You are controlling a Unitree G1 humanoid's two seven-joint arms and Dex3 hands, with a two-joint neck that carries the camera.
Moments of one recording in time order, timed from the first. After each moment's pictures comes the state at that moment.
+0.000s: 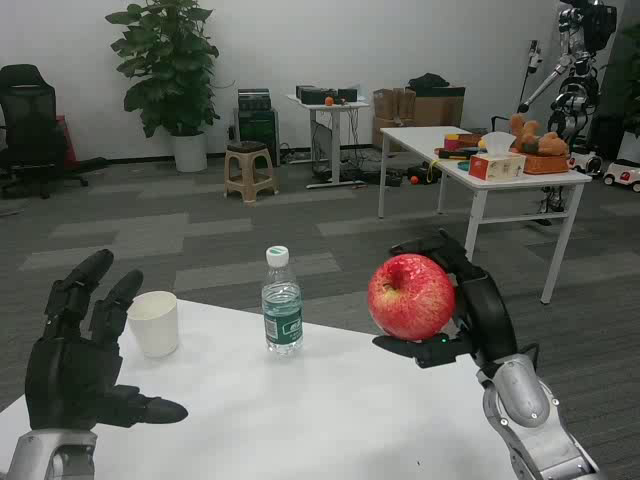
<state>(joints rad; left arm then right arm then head) -0.30 0.21 -0.04 0.43 -0.61 -0.74 -0.19 -0.27 -0.44 0.06 0.20 0.21 -0.56 -0.09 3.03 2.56</state>
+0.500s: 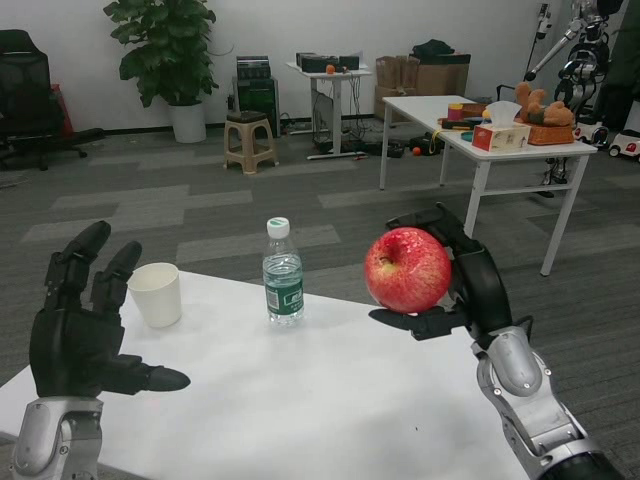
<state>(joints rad) -0.30 0.22 -0.04 0.43 -0.62 -0.75 -0.19 -0.28 -0.43 0.07 0.20 0.22 -0.56 -0.09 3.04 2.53</state>
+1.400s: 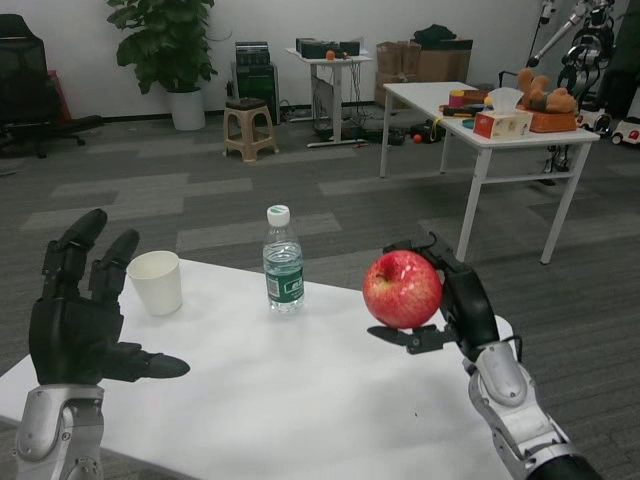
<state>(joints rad) -0.30 0.22 -0.04 0.44 -0.63 -0.76 -0.19 -0.26 -0.39 0.11 0.39 0.22 -0.57 -0.09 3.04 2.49</state>
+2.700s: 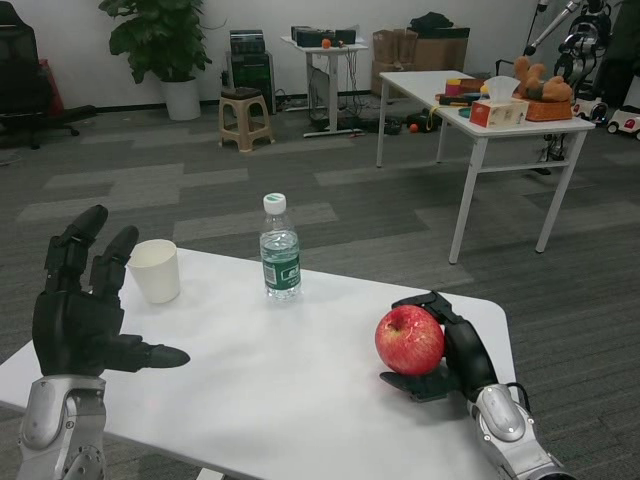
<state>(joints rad) -0.30 0.22 -0.05 0.48 -0.63 -0.76 -0.19 -0.25 -0.37 0.23 0.81 0.26 -0.67 -0.05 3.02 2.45</state>
